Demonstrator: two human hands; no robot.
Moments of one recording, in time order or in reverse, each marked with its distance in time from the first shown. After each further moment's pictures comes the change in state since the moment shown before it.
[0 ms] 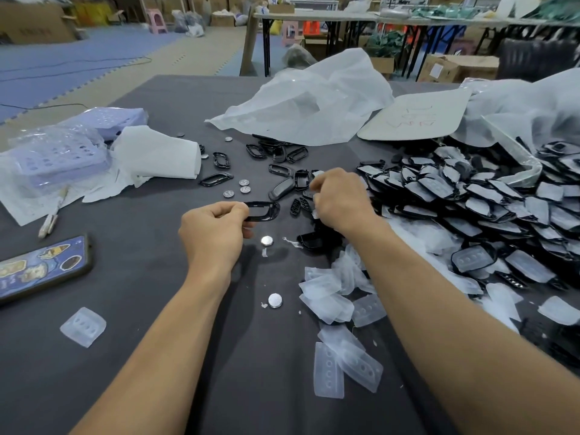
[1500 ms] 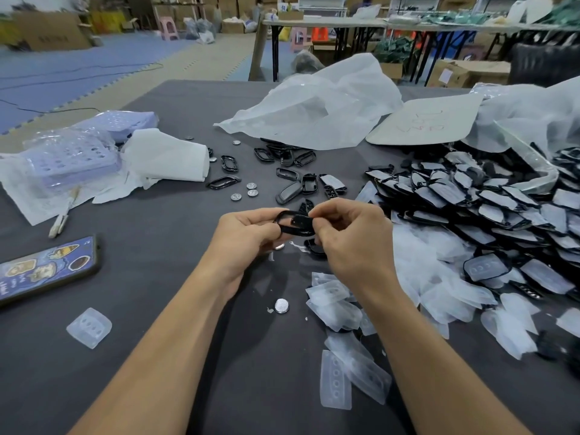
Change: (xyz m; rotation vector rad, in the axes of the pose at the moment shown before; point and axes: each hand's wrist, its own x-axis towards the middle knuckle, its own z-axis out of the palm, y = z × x) left_hand -0.006 0.003 -0.001 -0.166 -0.603 -0.062; right_hand -0.085 -0.005 0.003 0.652 0.235 -0.075
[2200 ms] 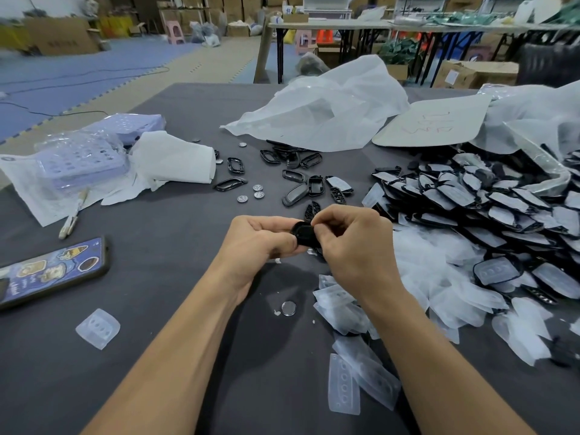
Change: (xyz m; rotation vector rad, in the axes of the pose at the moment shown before) left_hand -0.009 0.003 0.002 0.011 -0.059 0.031; right_hand -0.001 0.003 0.005 -0.141 -0.027 -0.122
